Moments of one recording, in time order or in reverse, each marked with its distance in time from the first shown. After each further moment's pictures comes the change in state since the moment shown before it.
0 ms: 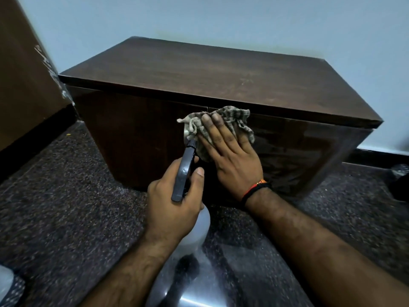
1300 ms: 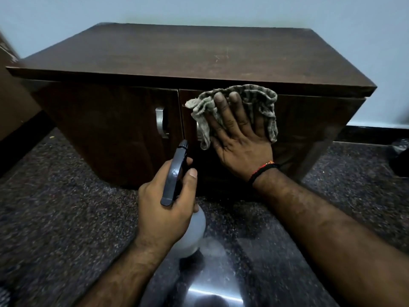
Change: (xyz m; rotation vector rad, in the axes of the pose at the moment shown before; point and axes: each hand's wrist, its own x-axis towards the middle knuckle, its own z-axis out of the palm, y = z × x) left_hand -0.017 -0.009 0.027 -0.047 -0.076 -0.023; right_hand -0.029 0.049 0.046 -0.190 0.192 0.160
